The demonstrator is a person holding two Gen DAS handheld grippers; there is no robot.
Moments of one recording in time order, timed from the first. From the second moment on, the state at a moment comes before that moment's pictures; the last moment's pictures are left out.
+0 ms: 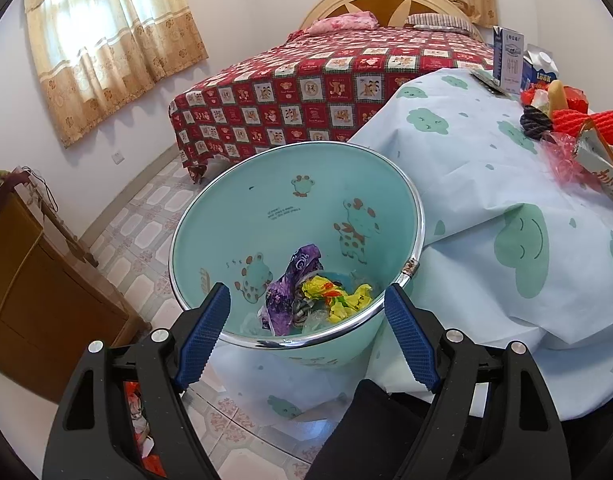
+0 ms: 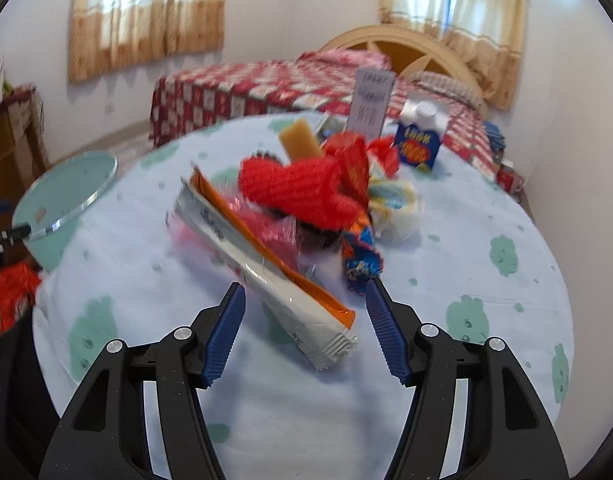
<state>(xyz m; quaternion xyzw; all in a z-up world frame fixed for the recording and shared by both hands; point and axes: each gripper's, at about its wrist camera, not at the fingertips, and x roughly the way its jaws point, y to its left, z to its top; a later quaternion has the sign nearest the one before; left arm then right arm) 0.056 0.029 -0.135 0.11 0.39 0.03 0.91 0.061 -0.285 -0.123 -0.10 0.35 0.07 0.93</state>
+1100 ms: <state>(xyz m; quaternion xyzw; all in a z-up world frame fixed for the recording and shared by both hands) 0.114 -0.163 -0.107 0.12 0.36 -0.12 0.92 0.014 -0.397 -0.098 0.07 0.28 -0.08 0.95</state>
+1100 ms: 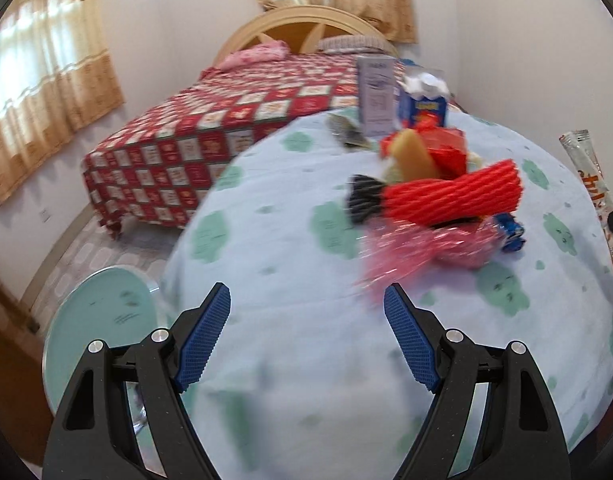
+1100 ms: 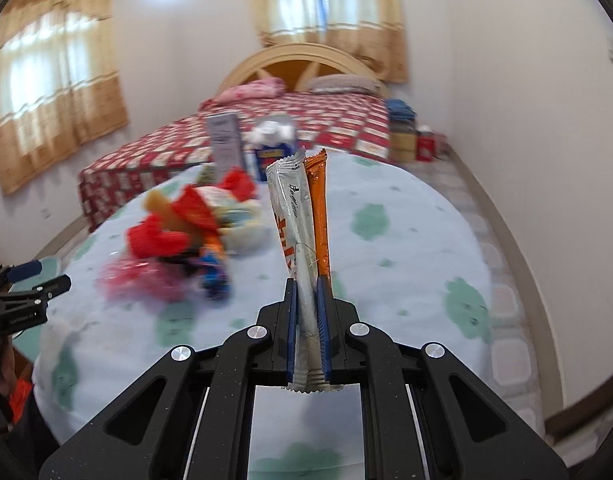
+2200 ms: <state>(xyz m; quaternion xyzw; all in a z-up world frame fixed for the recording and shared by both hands) 0.098 -0.062 -0.068 0.09 0.36 -0.08 0.92 0.036 -0.310 -0.074 0.06 0.26 0.02 0.96</state>
